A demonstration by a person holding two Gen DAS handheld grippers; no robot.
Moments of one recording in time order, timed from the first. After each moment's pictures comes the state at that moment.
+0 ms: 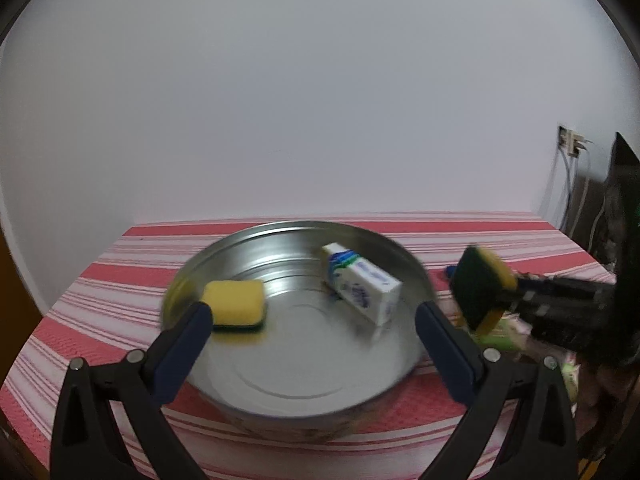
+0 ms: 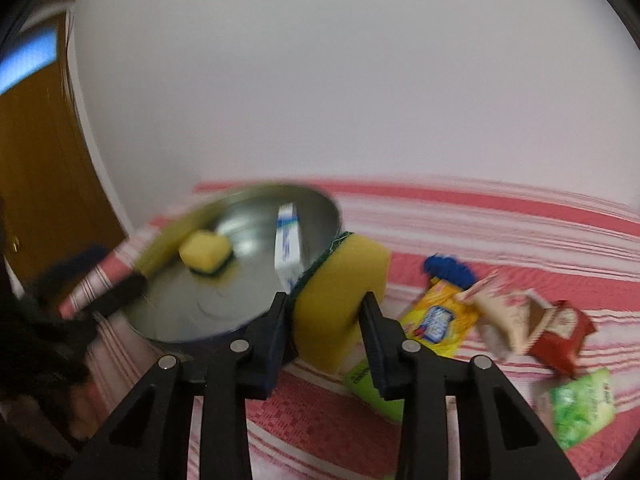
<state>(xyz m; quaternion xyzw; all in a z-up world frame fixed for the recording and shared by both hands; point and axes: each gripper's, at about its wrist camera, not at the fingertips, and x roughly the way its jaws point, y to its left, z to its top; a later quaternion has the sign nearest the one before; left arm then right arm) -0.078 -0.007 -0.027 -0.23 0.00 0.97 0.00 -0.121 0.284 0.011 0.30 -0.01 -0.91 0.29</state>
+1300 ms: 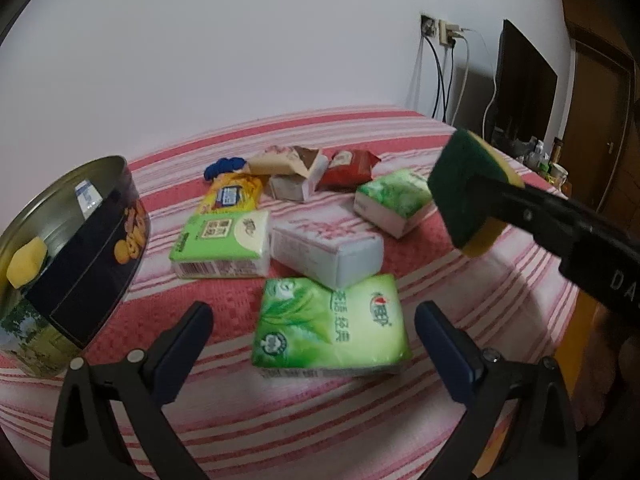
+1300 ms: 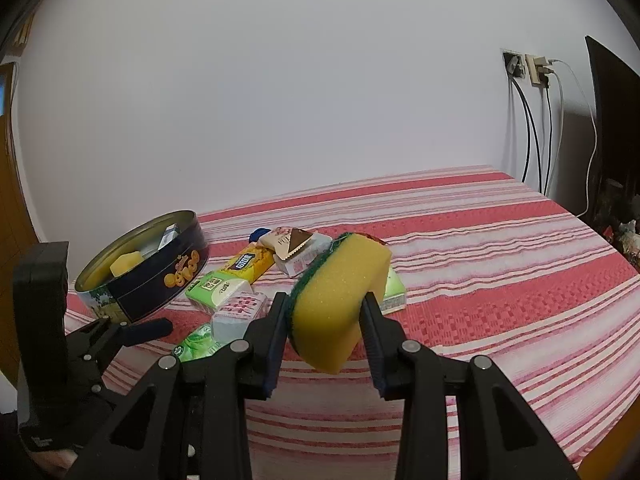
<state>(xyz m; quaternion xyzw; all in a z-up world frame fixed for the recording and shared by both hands) -0.068 0.189 -0.094 -0.35 0.07 0.92 0.19 -0.040 0.429 -0.023 0.24 -0.07 -0.96 0.14</state>
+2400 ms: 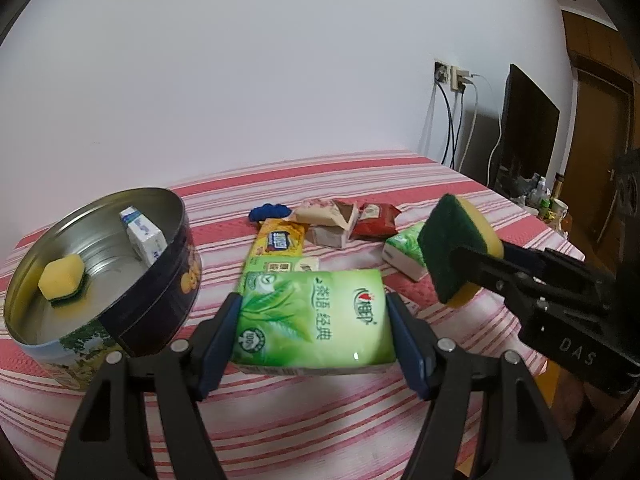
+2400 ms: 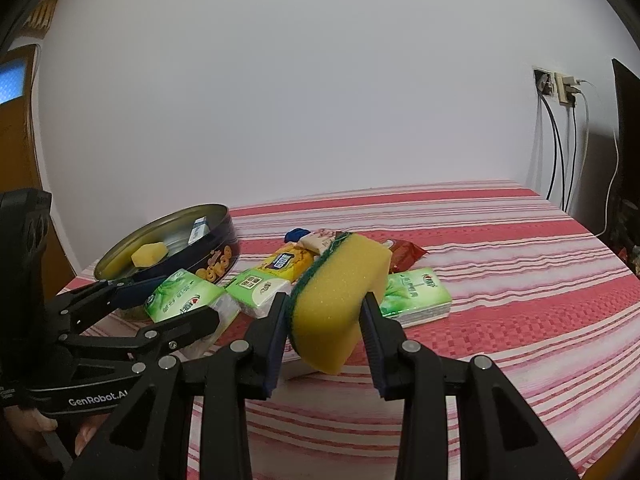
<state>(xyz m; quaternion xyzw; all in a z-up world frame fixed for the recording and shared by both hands) -0.053 0.143 -0.060 -0.29 0.04 0.94 0.18 -0.029 0.398 -0.015 0.23 -0.04 -0.96 0.17</state>
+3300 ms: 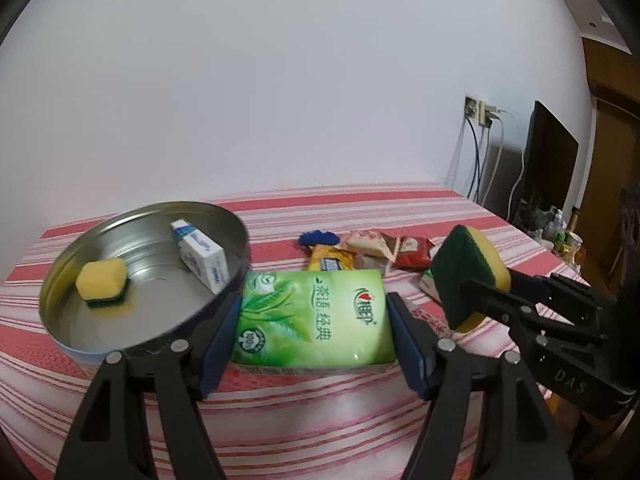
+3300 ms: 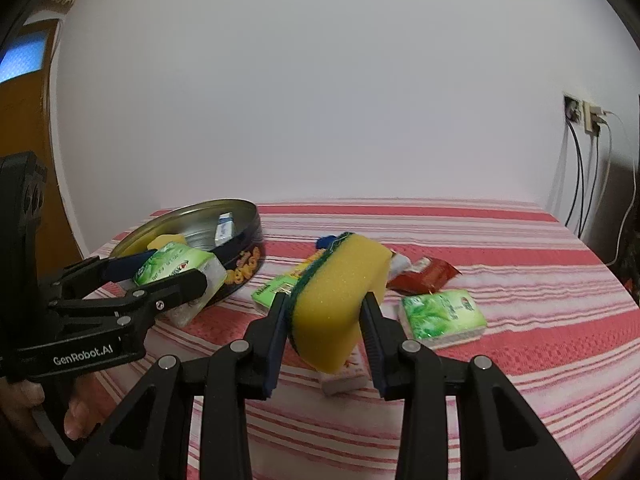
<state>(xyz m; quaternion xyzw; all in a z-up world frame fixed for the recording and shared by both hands) -0.054 0.089 -0.039 -0.25 0.01 0.96 0.14 -0.028 0.363 0.003 0.22 0.00 -0.95 0.20</state>
